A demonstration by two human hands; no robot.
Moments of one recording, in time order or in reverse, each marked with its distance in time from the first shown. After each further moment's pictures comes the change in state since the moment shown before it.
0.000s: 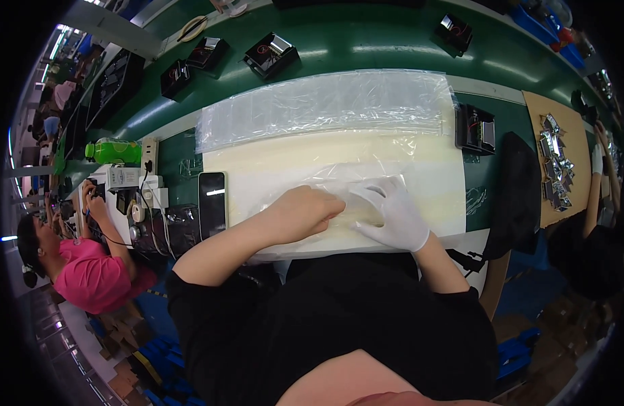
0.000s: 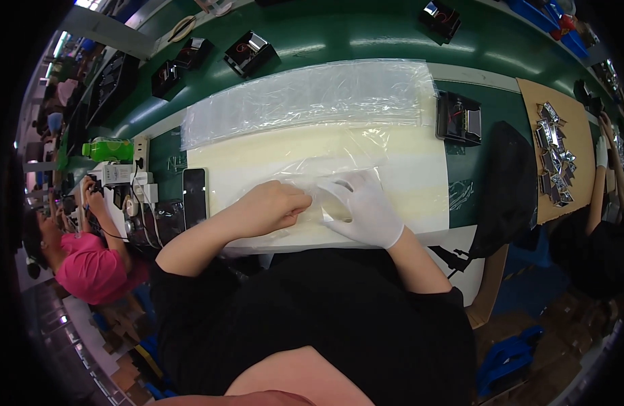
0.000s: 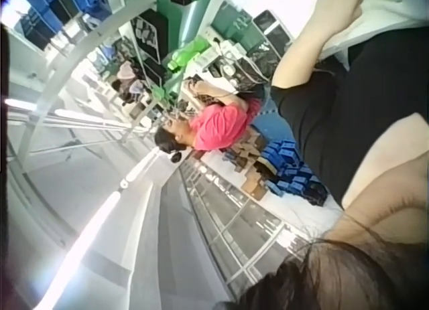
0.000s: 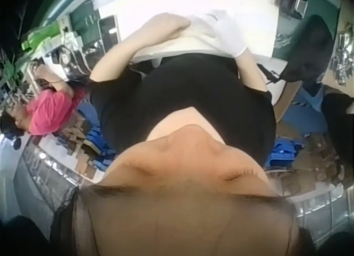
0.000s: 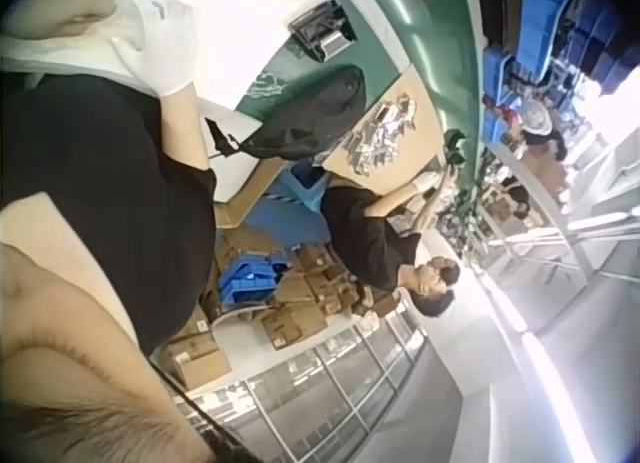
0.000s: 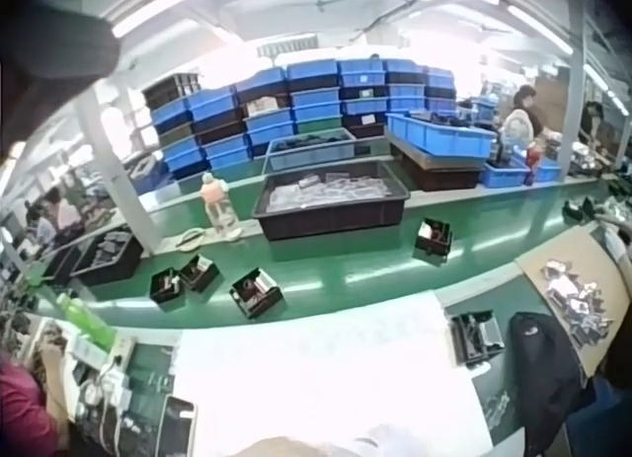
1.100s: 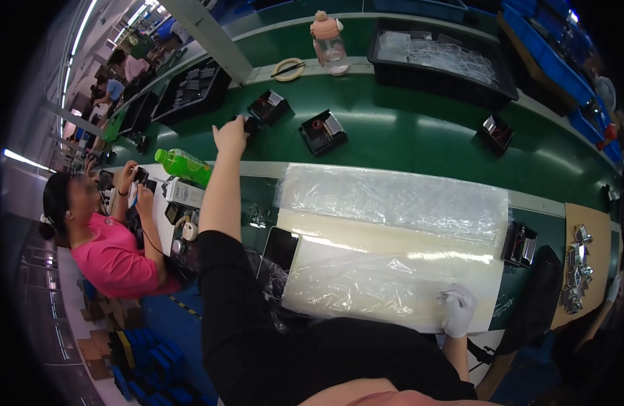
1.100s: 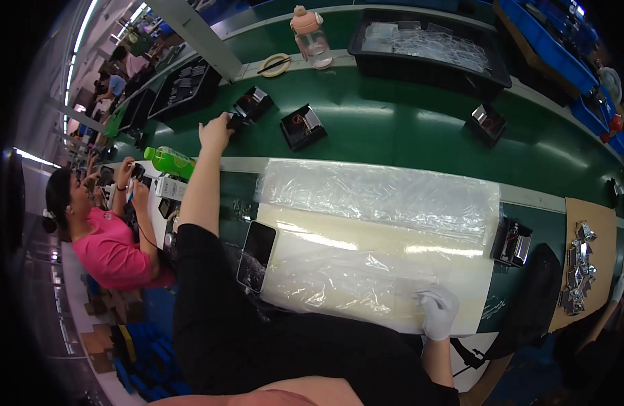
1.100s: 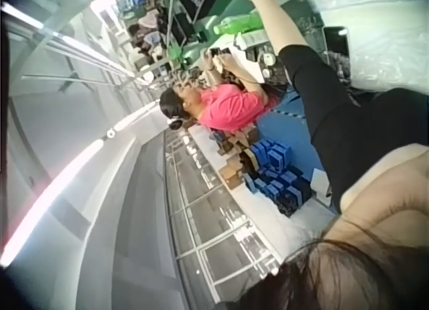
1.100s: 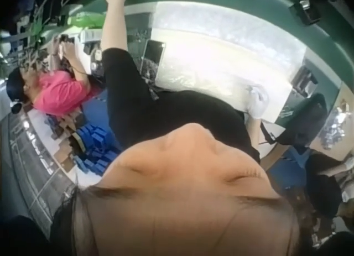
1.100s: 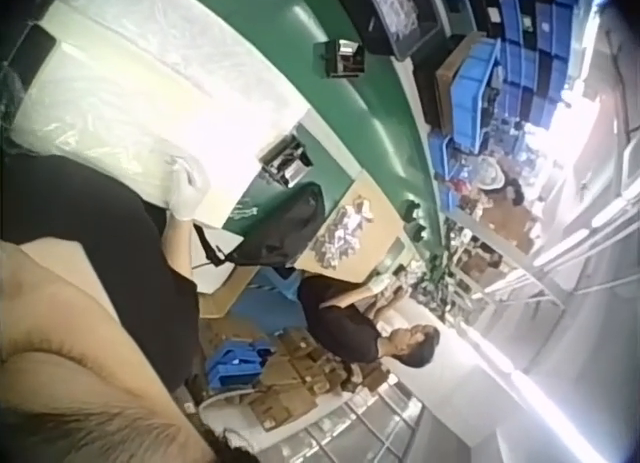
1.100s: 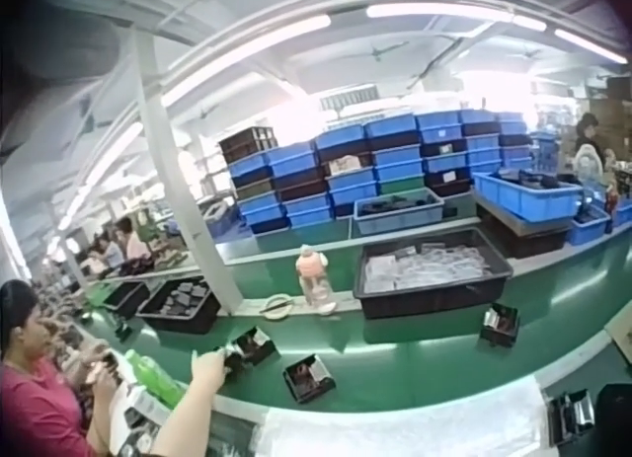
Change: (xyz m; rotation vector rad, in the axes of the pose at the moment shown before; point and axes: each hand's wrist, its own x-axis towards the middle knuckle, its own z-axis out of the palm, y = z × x) left_hand -0.112 -0.282 -0.212 0.601 0.551 -1.321; right_hand -0.027 0.027 0.001 0.705 0.374 0.499
